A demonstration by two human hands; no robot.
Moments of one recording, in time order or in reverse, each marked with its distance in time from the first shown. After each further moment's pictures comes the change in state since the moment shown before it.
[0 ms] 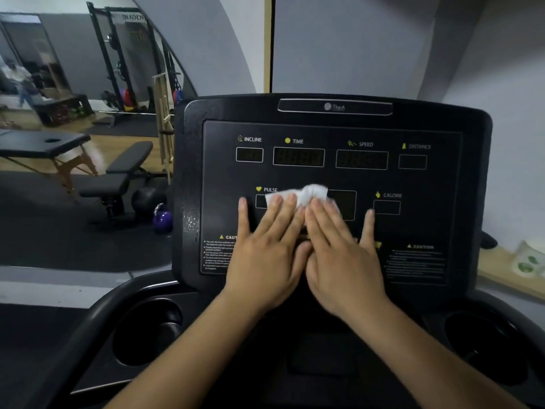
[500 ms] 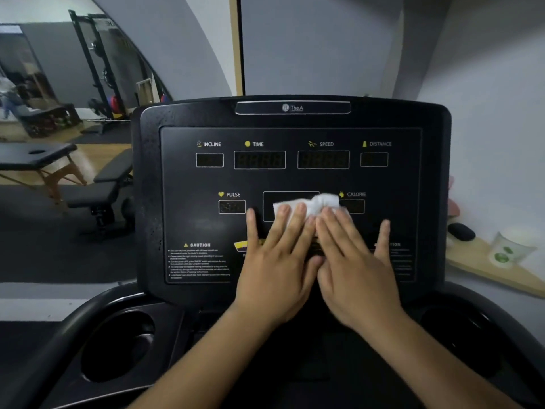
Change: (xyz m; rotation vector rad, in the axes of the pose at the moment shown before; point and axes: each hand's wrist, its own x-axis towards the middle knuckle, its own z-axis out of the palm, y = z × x) left_hand 0.013 0.056 0.019 0.040 -0.038 0.061; right_hand -0.032 0.060 0.000 0.000 -0.010 0.052
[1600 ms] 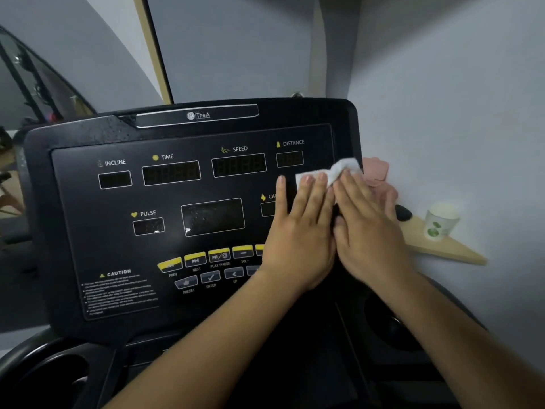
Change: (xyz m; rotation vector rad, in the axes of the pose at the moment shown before) left_hand 0.093 0.104 0.007 0.033 0.023 0.189; right_hand 0.000 0.119 -0.021 0.069 0.117 0.227
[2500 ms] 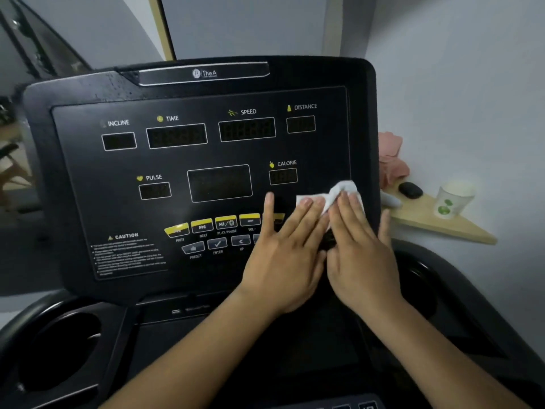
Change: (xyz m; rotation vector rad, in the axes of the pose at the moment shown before) left_hand -0.076 -0.008 0.006 -0.016 -0.126 0.098; right_hand -0.067 -0.033 0.023 -0.036 -0.107 -0.006
